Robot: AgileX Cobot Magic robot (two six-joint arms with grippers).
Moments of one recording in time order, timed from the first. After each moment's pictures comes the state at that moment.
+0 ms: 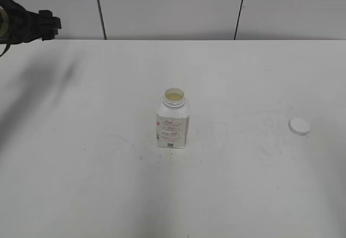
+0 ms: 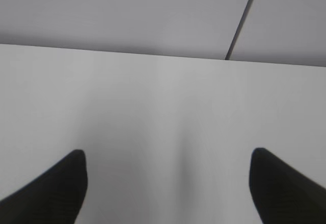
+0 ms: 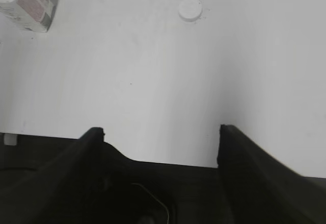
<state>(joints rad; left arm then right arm) -0.08 1.85 -1.16 1.76 0.09 -1.84 0.02 0.47 -0.75 0.16 1.21 -0.15</state>
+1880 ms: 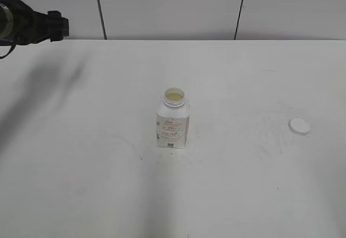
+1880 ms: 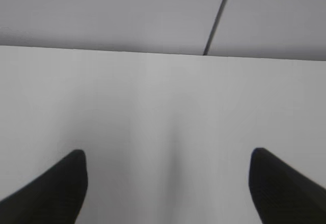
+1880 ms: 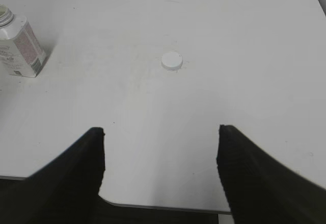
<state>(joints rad) -0.08 1.85 -1.16 1.77 0.01 -1.84 0.02 -0.01 -0.51 0.14 1.10 -0.15</state>
